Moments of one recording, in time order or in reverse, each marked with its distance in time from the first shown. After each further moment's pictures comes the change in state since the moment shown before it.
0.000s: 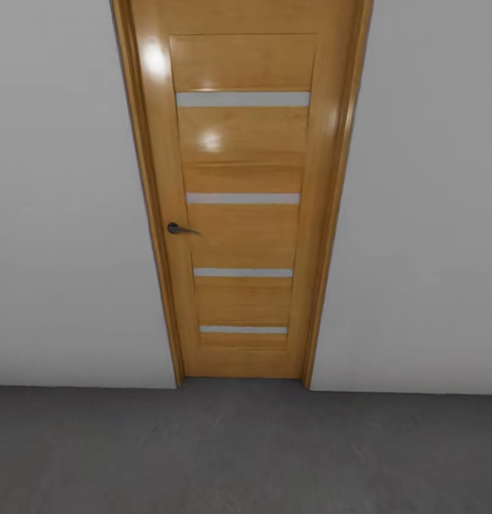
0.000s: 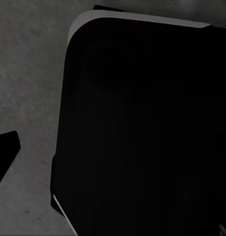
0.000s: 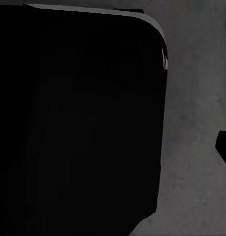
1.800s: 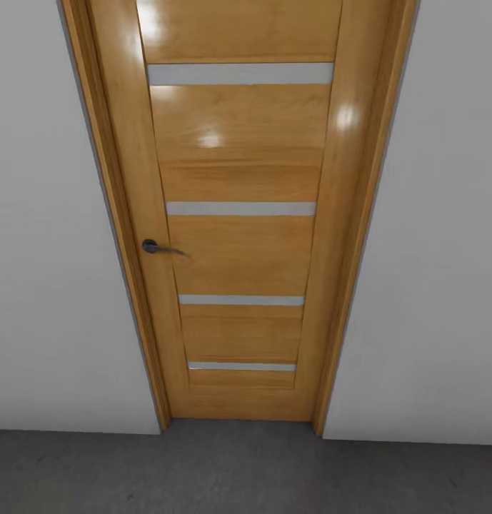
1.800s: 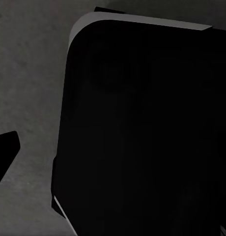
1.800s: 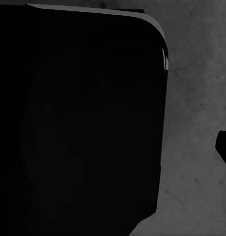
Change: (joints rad) left arm 0.000 0.001 0.000 0.000 0.000 -0.005 0.000; right arm 0.000 0.000 0.000 0.000 0.001 0.000 0.003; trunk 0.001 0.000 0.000
